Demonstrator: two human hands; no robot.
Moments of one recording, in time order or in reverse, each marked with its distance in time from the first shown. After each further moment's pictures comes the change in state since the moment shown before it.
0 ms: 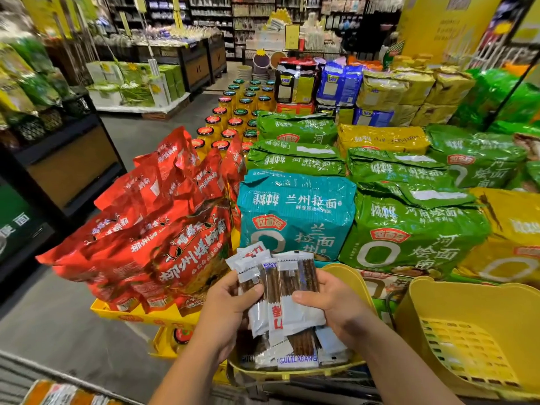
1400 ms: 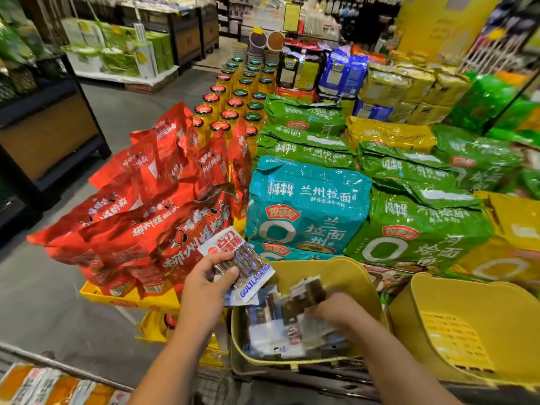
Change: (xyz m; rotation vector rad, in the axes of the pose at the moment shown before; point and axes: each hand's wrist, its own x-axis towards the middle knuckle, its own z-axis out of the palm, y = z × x) left_hand 0.019 -0.001 -0.055 0.179 0.214 0.245; right_hand 0.031 0.034 -0.006 -0.906 0.295 0.557
